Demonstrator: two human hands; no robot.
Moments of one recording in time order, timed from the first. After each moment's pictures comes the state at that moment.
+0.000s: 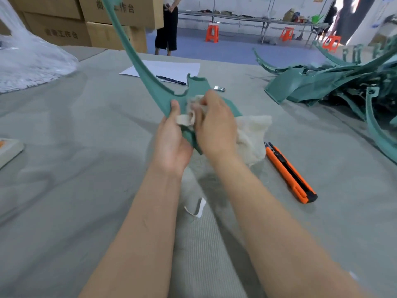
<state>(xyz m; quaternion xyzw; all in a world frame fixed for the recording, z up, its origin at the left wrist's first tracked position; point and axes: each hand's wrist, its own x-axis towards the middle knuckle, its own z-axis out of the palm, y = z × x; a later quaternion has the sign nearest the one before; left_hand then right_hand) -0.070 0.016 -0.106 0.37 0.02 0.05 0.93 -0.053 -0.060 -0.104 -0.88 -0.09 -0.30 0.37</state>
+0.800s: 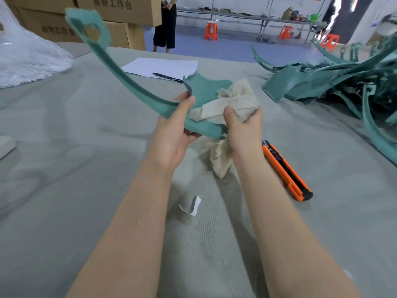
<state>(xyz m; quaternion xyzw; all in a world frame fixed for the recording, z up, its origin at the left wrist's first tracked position) -0.071 0.014 -0.105 0.49 -0.03 0.05 0.87 -0.058 -0.104 -0.112 -0.70 0.09 -0.18 0.69</state>
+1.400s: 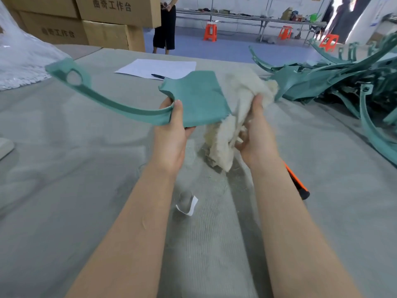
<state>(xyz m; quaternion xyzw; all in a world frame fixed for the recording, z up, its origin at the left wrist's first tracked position) -0.064 0.005 -0.115 0.46 0.00 0.15 0.88 -0.049 -0.133 -0.109 -0.55 0.12 -0.07 0.82</state>
